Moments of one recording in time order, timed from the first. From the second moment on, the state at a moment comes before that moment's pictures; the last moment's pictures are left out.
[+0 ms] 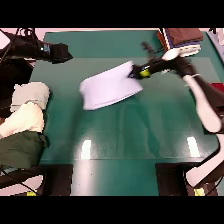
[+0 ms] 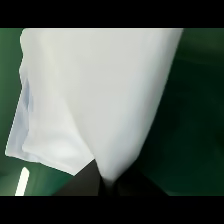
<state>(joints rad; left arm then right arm) -0.20 -1.27 1.59 1.11 -1.07 -1.49 0.10 -1.77 1.71 -0.85 1.14 1.36</state>
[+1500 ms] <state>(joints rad) -0.43 -1.28 1.59 1.12 -0.99 -1.52 -0.85 -1.39 1.70 -0.87 1.14 1.35</state>
